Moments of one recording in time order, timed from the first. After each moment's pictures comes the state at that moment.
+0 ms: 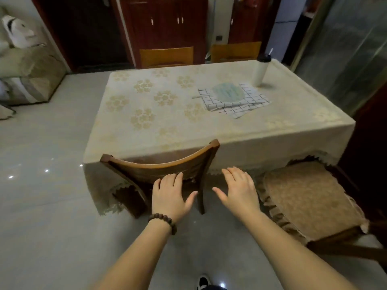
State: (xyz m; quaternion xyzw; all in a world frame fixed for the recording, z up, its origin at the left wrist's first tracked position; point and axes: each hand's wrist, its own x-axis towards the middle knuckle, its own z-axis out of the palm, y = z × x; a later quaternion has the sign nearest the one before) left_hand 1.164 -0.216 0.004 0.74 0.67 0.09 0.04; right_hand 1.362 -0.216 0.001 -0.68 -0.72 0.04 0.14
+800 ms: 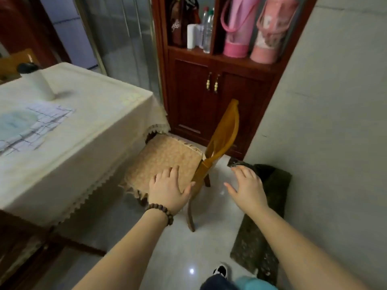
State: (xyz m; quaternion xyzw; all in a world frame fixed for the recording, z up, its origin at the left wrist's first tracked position) left_hand 1.569 -0.339 0.013 0.94 0.30 0.03 0.15; right_hand 1.700 -0.522 -0.001 -0.94 -0.30 0.00 0.16
